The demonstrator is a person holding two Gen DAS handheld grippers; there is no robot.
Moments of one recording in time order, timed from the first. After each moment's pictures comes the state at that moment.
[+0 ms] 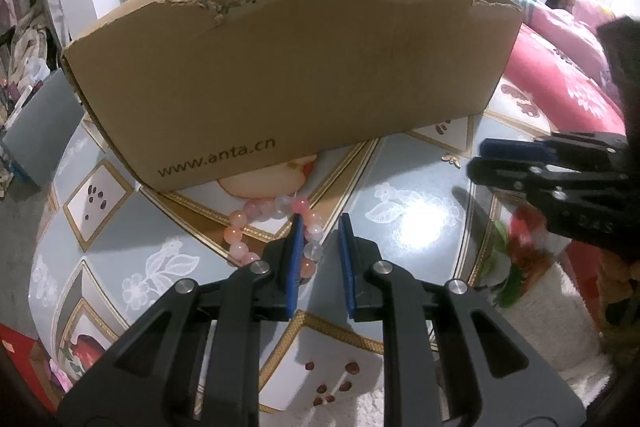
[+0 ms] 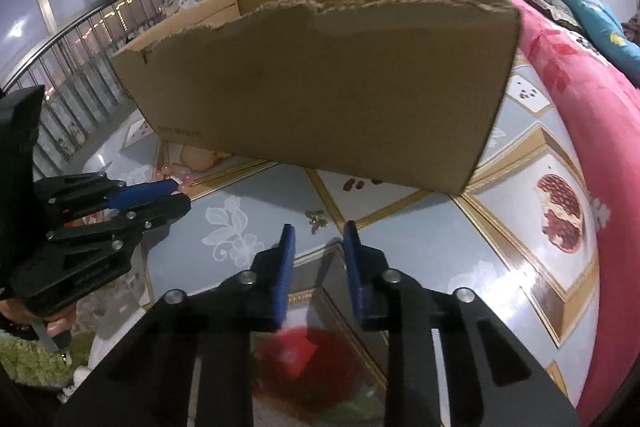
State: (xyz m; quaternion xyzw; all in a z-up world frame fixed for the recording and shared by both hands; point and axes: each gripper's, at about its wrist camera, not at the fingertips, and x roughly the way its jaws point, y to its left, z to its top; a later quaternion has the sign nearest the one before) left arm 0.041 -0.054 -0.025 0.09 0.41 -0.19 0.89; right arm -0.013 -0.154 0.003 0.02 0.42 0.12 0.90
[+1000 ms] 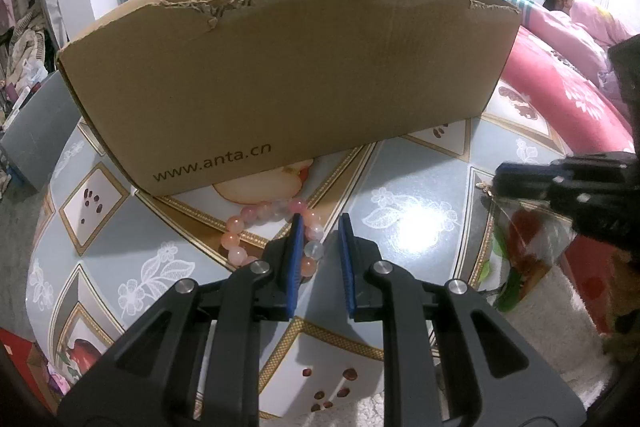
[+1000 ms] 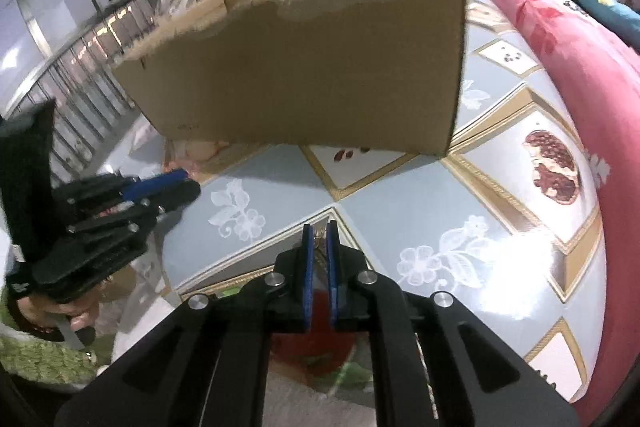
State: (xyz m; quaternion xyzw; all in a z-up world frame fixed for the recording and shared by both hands) left arm 0.043 -0.051 -0.025 0.09 0.41 -0.20 0.89; right arm -0.035 -0.175 0.005 0.09 0.43 0.12 0.89
